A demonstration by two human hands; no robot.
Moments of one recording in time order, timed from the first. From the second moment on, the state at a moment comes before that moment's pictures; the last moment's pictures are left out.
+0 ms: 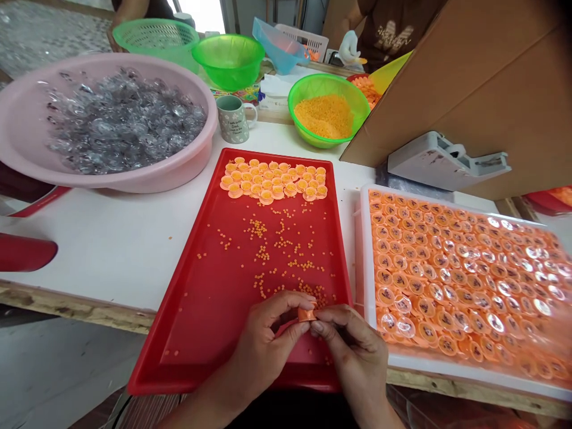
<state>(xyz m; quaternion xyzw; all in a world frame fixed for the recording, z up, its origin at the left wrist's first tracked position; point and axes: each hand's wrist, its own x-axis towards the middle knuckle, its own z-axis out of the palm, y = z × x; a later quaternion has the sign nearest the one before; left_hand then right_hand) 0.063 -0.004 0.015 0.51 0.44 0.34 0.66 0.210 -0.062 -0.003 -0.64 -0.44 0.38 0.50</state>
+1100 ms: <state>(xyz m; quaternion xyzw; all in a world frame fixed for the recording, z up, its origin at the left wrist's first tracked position) 0.060 -0.003 -0.016 0.67 0.46 0.31 0.49 0.201 -0.055 0.006 -0.63 -0.50 0.33 0.50</state>
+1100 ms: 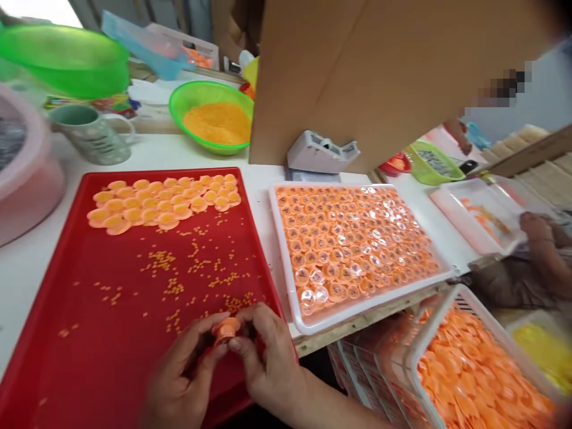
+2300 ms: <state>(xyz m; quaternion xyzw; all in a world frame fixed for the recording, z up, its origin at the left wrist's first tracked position) 0.213 0.007 0.014 0.96 0.16 0.17 0.18 0.363 -0.119 -0.018 -0.83 -0.43 0.02 0.37</state>
